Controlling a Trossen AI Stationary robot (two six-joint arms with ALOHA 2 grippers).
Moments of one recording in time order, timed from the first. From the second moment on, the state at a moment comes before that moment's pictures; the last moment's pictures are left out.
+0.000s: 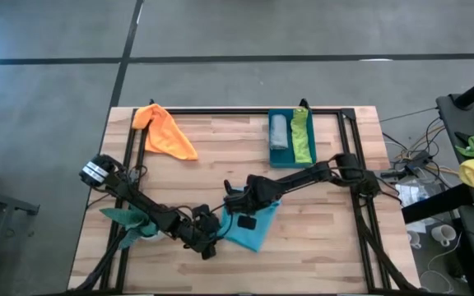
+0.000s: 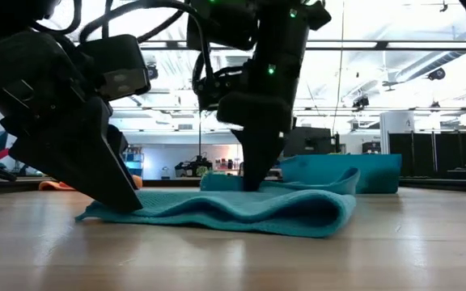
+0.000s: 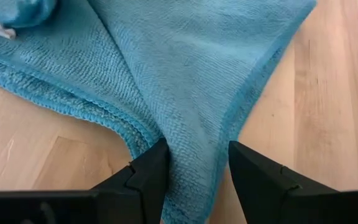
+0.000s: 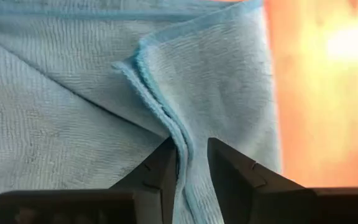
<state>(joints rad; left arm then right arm) -0.58 1.80 0.80 0.10 -0.38 -0.75 0.19 2.17 1.65 -0.86 0.21 0.38</state>
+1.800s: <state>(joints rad) -0.60 1.80 0.80 0.10 -0.33 -0.78 0.02 2.18 1.75 -0.97 0.26 0.29</state>
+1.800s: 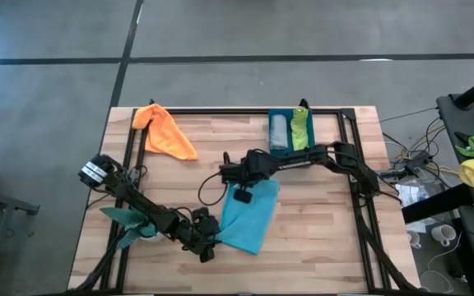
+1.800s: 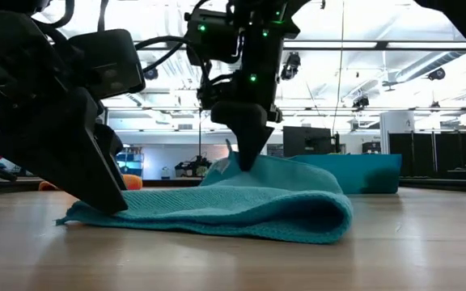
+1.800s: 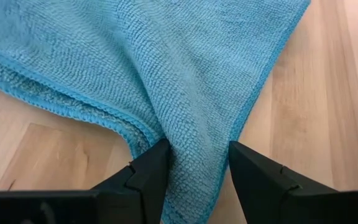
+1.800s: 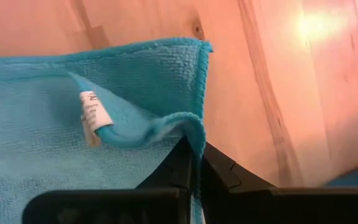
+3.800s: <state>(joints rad) -0.39 1.61 0.80 0.04 -0.50 -0.23 0.33 1.86 1.38 -0.77 0.28 0.35</state>
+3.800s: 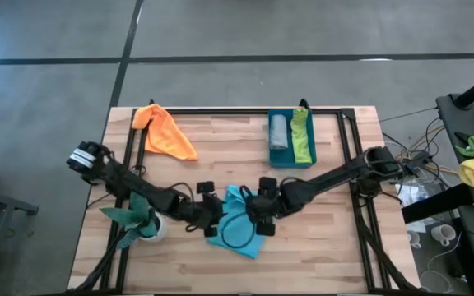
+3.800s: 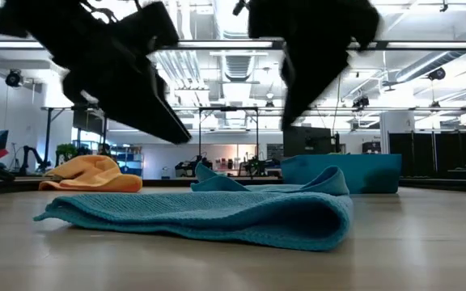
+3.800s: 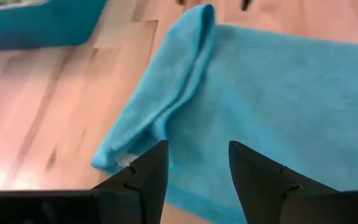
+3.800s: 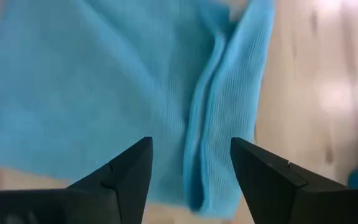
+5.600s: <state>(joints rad) -0.18 1.82 0.85 0.02 -0.53 -0.15 0.33 1.74 0.96 -0.42 0.16 0.60</state>
